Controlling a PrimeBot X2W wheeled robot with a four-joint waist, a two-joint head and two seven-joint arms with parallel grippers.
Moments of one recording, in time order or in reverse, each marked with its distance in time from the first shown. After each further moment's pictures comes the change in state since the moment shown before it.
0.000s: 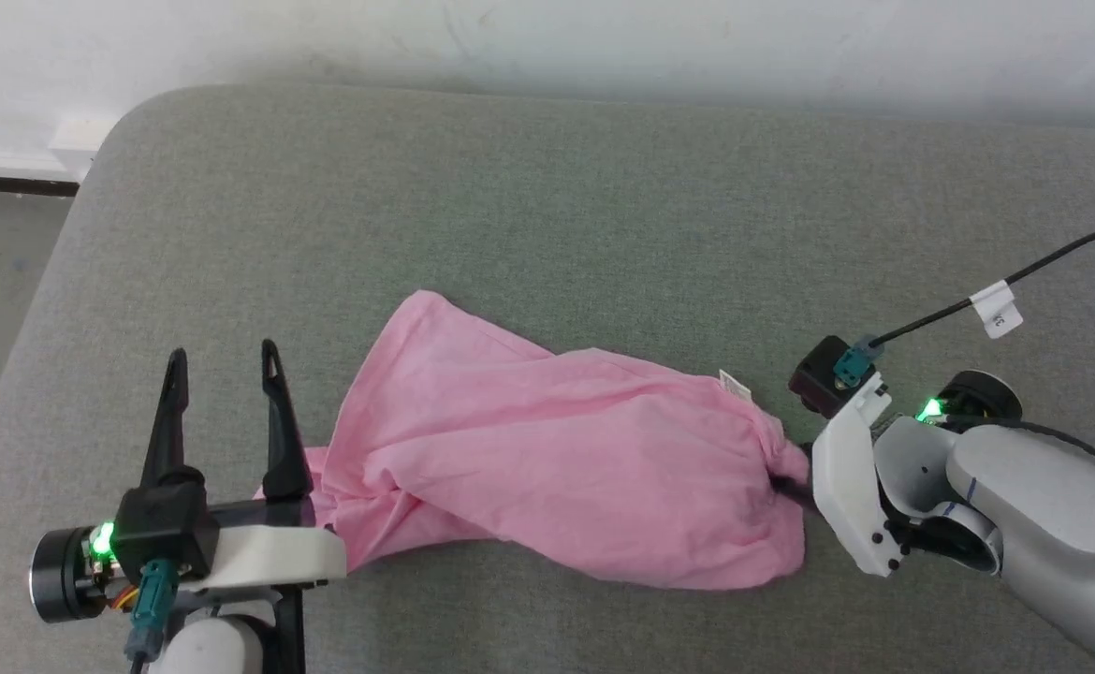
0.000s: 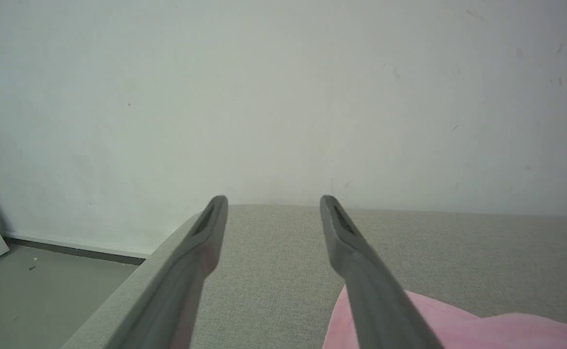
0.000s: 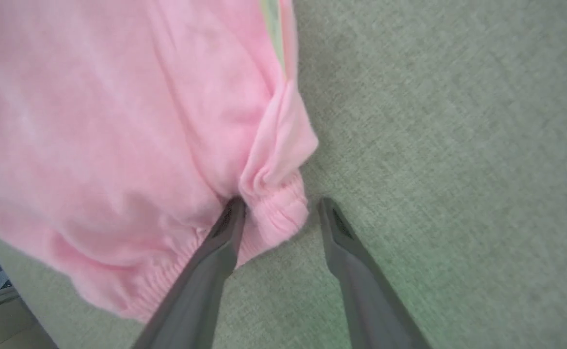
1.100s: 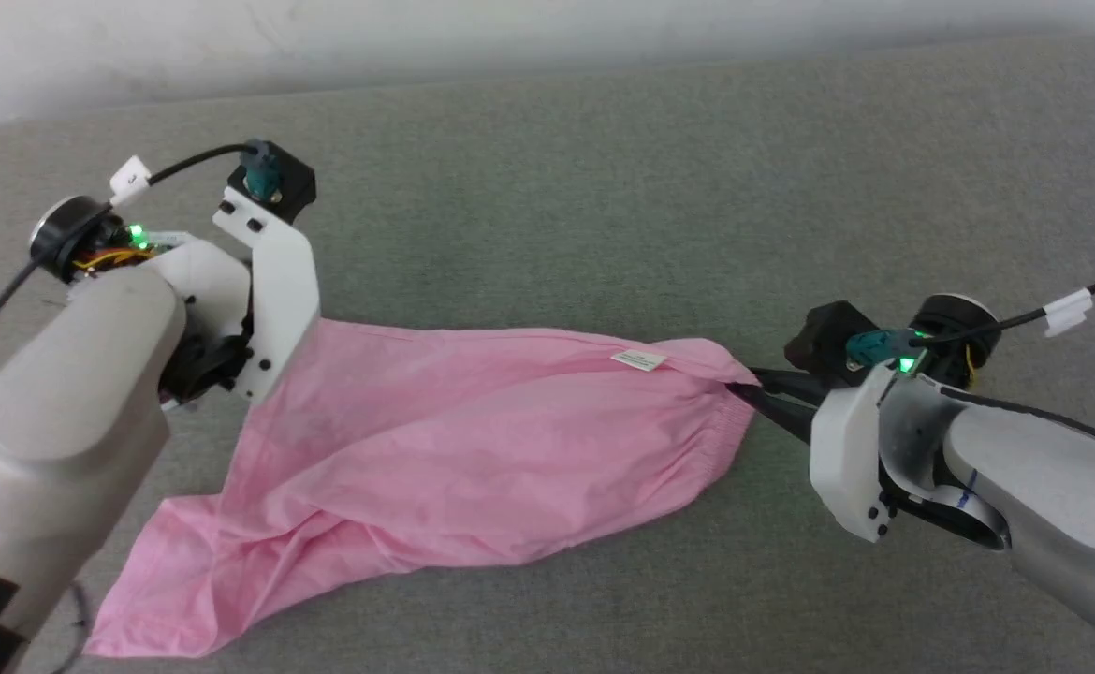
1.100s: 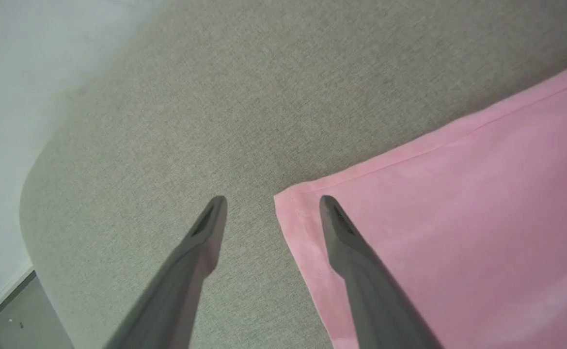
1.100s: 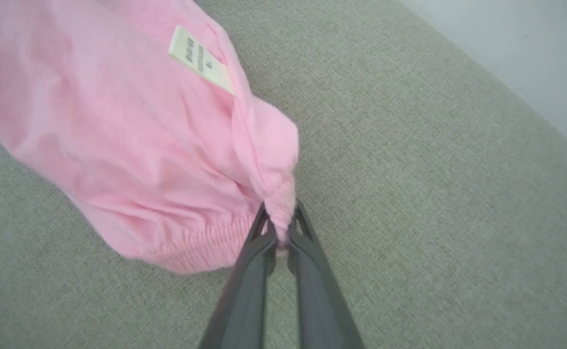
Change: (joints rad) left arm -0.842 0.423 -0.686 0.530 -0.438 -0.378 0.968; right arm -0.049 -0.052 -0.009 -0.150 -0.159 0.001 -0.359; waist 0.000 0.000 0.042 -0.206
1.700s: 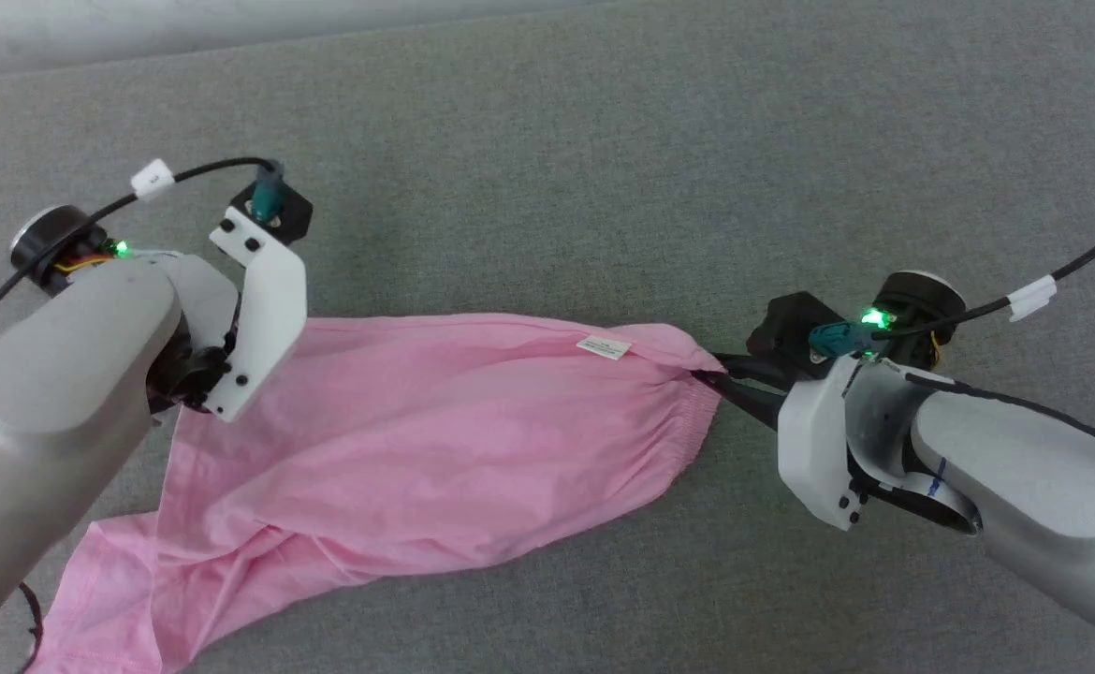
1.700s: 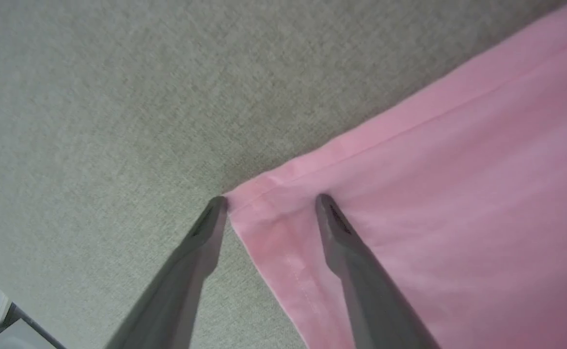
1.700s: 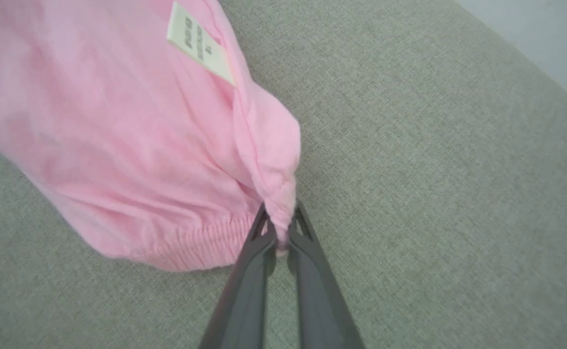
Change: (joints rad) left arm -0.147 0.088 -0.326 0.054 -0.195 -0.003 0.172; right arm -0.060 0.045 0.035 -0.004 -0.026 0.000 -0.008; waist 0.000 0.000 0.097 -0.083
